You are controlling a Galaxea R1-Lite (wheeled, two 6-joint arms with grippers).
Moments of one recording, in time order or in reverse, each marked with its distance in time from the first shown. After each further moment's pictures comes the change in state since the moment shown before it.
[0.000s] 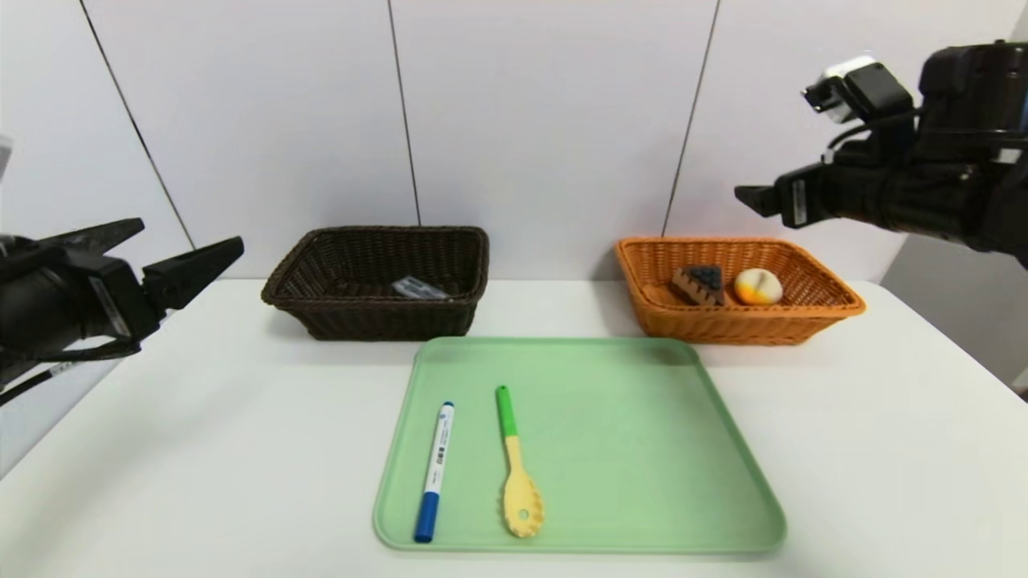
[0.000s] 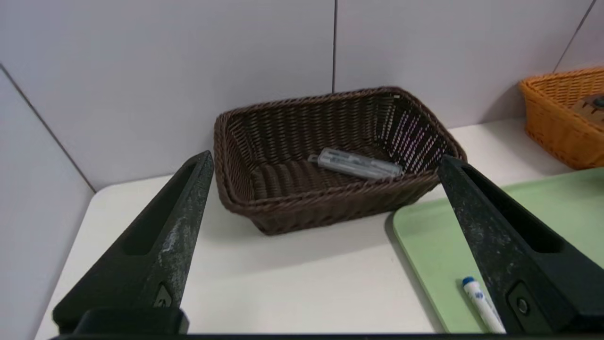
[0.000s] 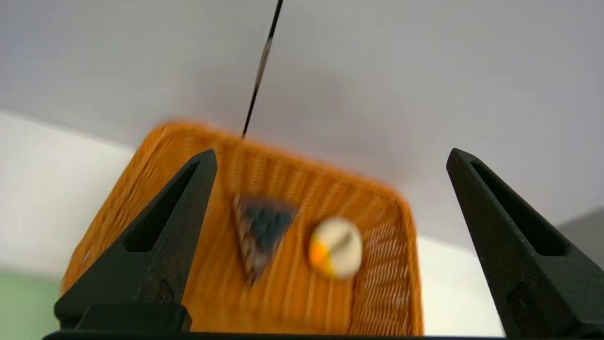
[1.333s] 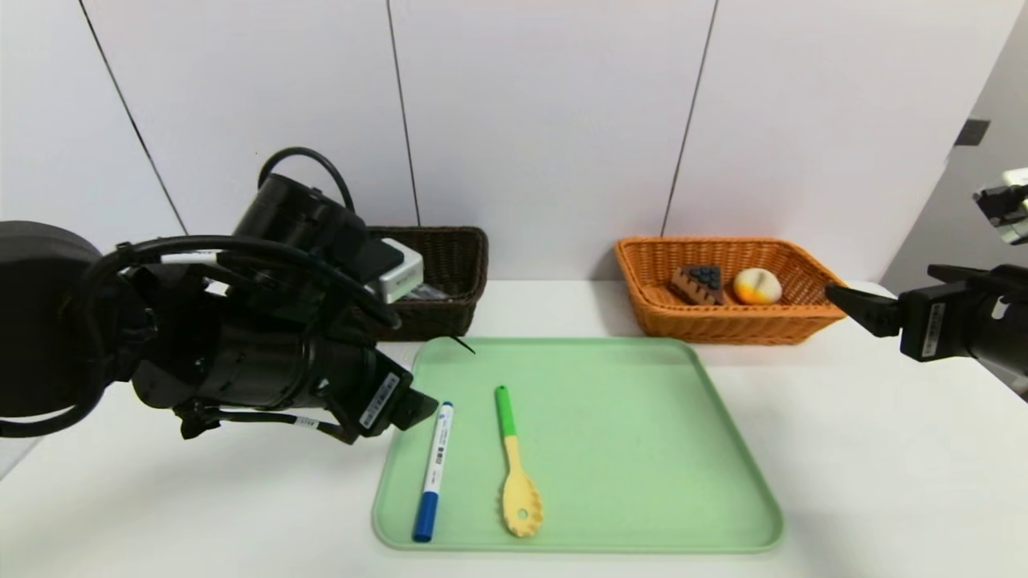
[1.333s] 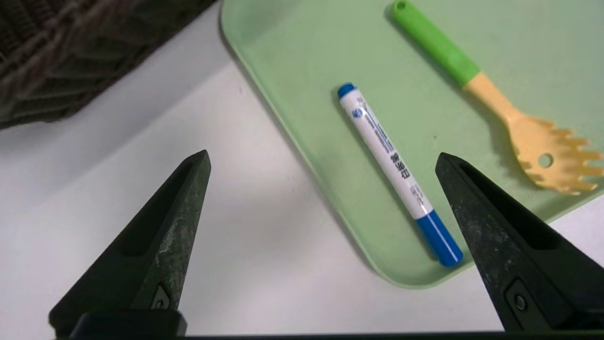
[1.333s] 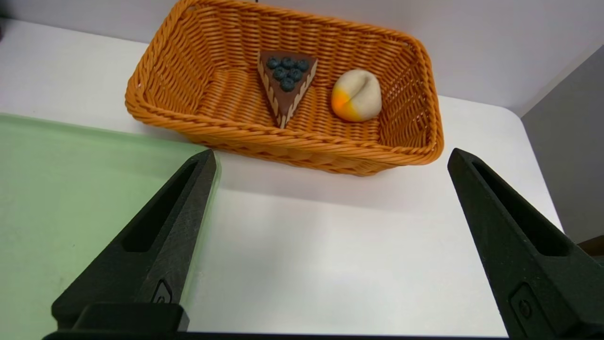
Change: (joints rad) left arm -0.536 0.432 -0.534 0.932 0.313 0.040; right arm -0.047 -0.394 0.595 -0.148 0.046 0.170
